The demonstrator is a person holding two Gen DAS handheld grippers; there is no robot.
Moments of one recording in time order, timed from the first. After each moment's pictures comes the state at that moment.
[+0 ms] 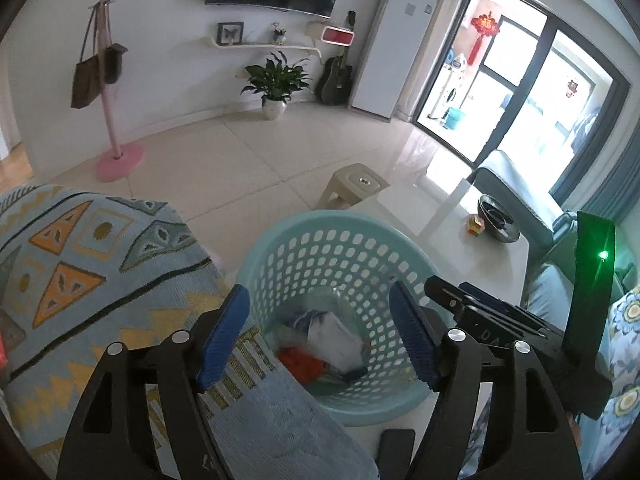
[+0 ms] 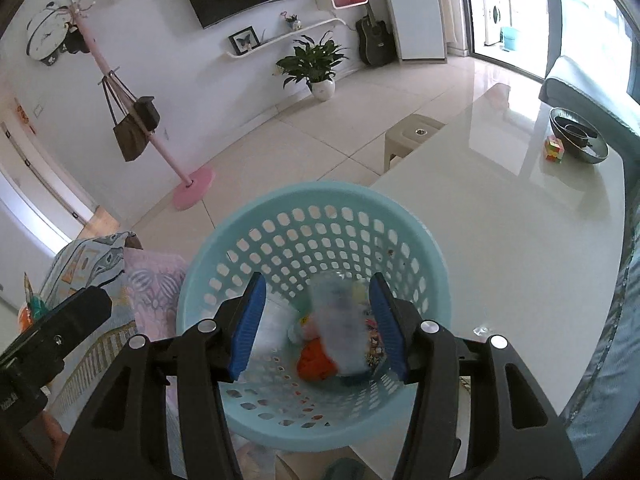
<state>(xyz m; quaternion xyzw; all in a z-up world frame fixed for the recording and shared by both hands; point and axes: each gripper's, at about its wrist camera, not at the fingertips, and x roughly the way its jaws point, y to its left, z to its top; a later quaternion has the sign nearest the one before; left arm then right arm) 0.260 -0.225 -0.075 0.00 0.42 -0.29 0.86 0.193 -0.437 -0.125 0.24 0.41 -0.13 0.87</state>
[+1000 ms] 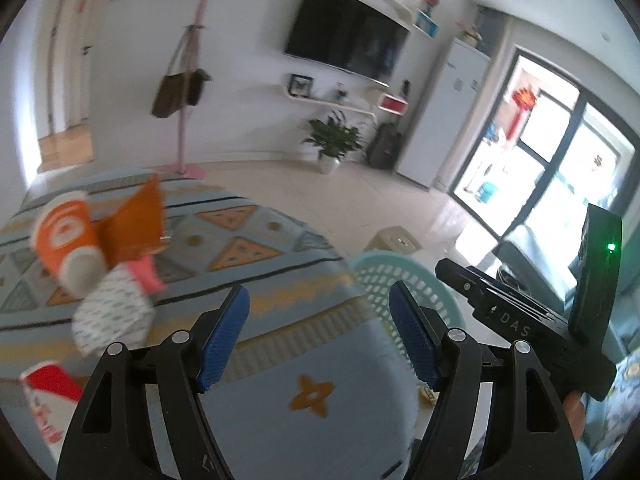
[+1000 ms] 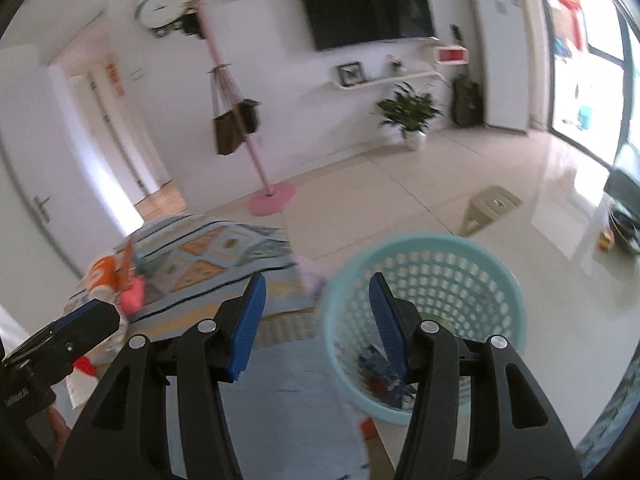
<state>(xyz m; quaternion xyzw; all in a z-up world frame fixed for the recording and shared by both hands) 0.174 -0.072 -0.012 -0.09 0.34 -0.20 0.92 0.176 -0.301 -0.027 0.13 0.33 0.03 0.93</state>
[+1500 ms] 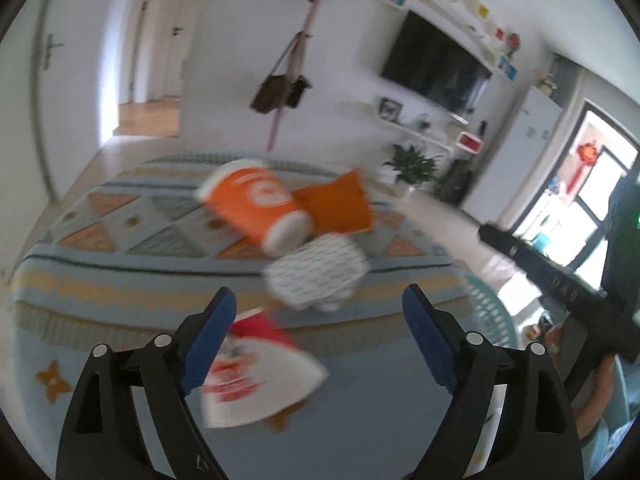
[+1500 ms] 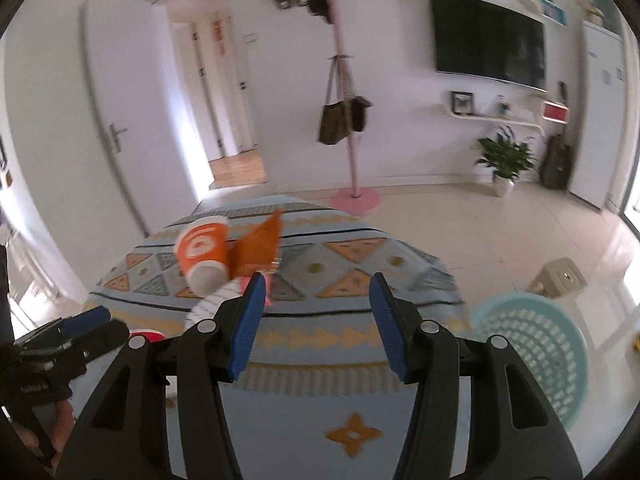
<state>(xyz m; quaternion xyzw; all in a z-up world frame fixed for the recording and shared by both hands) 0.124 0.085 -0.022 -0.15 0.34 -0.06 0.93 0.196 -0.151 0.006 0.03 0.31 0.18 0.93</state>
